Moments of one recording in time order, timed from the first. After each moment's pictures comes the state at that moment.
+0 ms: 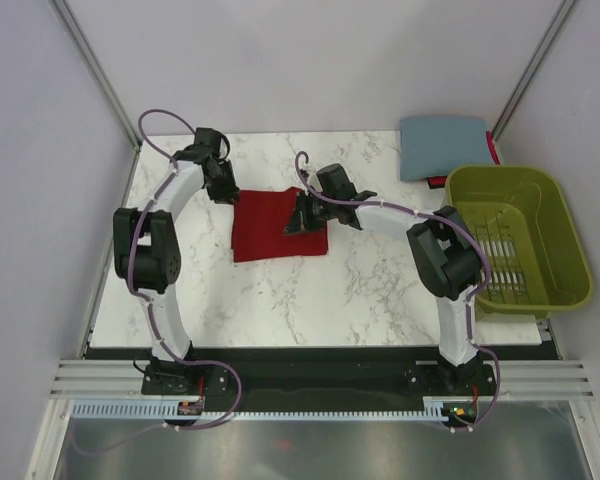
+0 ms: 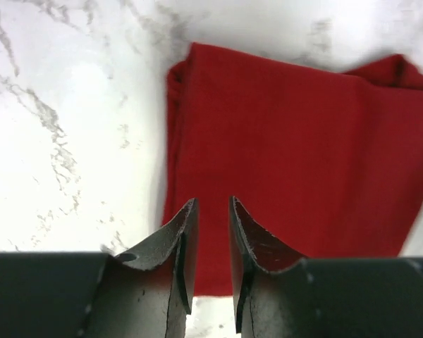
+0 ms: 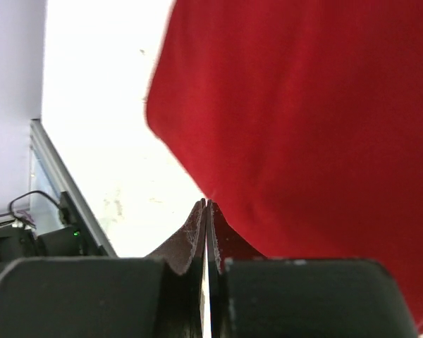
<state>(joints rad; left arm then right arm) -0.13 2.01 1.63 -0.70 0.07 -0.38 0.59 2.07 1.43 -0.10 -0.56 0.54</state>
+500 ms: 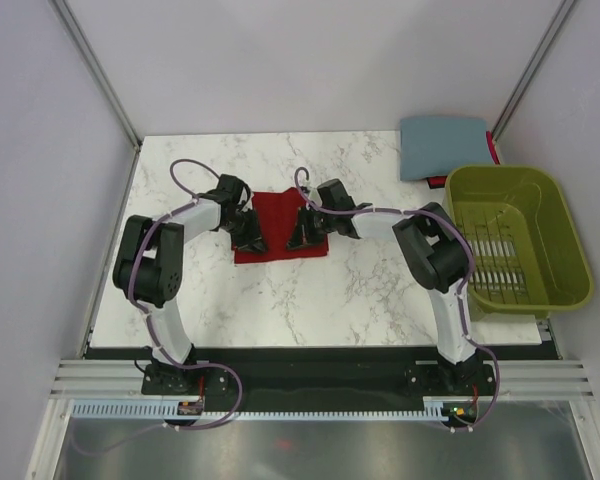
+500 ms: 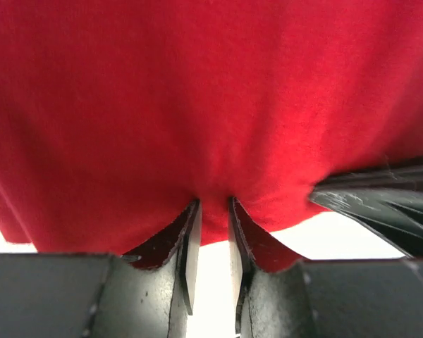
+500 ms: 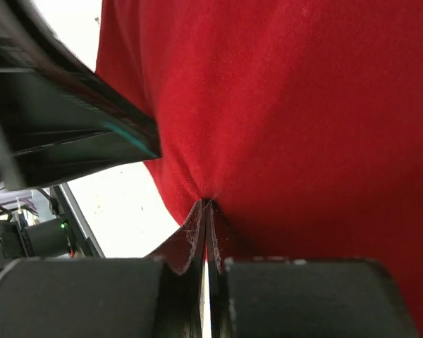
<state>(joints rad) -0.26 1.86 1.19 -0.51 0.31 -0.45 0.58 2.16 1.36 0.02 -0.63 0.57</state>
